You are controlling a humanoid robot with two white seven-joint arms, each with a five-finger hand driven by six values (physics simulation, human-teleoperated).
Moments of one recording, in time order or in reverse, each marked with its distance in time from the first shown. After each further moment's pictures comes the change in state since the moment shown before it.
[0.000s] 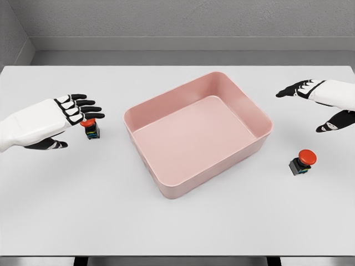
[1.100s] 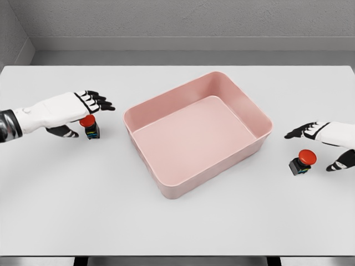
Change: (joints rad) left arm -0.342 -0.166 -0.307 0.331 -0.039 -0.001 -0.115; right arm 0.187 -0.076 0.026 0.025 -0.002 -0.076 -0.030
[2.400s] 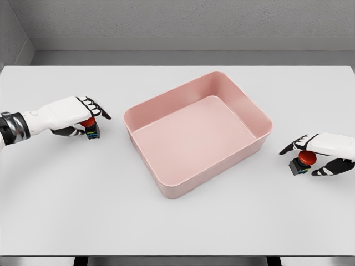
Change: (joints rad) left arm -0.012 -0.067 -0.009 0.108 -0.073 0.000 0.009; right arm 0.031 0.049 0.014 0.028 0.003 -0.001 0.008
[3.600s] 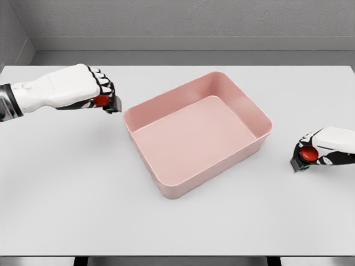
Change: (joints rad) left arm -0.110 0.097 0.001 -0.300 0.141 0.000 -0.009; right arm -0.015 -0.008 -0.019 0.009 -0.002 0.000 -0.001
